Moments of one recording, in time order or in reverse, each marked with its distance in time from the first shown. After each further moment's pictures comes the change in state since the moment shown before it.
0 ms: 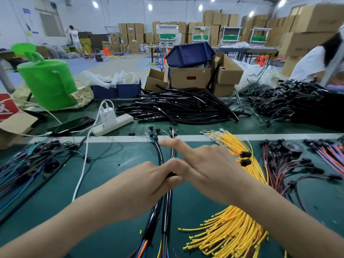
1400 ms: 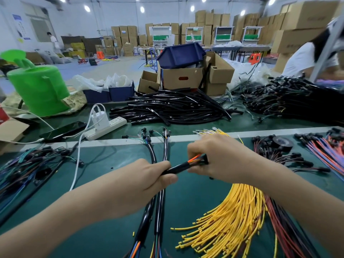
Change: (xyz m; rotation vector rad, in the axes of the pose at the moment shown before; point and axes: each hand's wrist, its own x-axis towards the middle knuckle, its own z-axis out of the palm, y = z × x) left_hand 0.005 0.020 -0.017 0.123 -0.144 -0.115; right_hand -0.004 0.041 -0.018 -0.100 -0.167 0.000
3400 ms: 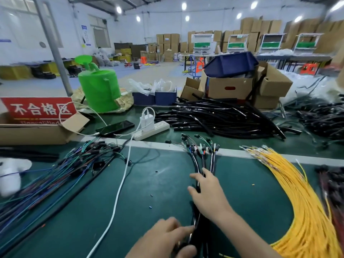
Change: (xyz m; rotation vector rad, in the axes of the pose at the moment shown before) left_hand -0.052 -0.043 0.104 -0.250 0.092 -0.202; right_hand 0.087 -0.051 0.148 0.458 0.055 0.397
